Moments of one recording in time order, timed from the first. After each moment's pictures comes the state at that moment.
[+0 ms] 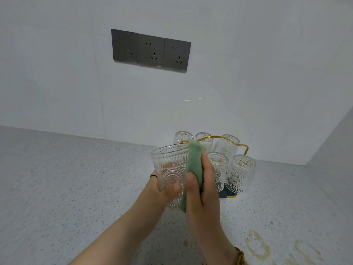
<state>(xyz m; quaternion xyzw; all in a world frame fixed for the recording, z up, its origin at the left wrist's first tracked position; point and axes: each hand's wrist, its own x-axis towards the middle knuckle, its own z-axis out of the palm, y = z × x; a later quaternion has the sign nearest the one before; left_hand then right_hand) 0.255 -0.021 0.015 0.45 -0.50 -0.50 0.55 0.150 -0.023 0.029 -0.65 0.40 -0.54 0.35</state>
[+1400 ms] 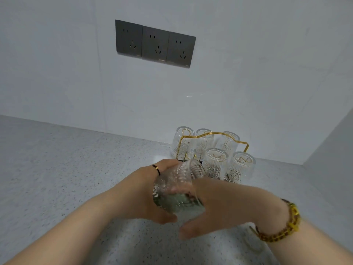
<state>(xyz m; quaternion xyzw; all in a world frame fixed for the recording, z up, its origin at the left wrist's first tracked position) 0.292 -0.011 0.042 0.53 -0.76 -0.27 0.27 0.117 -0.026 0.110 -0.90 0.30 0.07 0.30</state>
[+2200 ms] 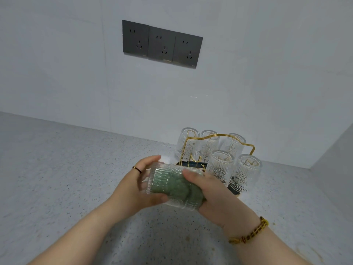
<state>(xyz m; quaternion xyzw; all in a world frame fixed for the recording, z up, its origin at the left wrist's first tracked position) 0.301 -0.013 0.010 0.49 -0.57 -0.41 0.52 0.138 -0.050 0.053 -0.42 0.37 -0.28 0.78</state>
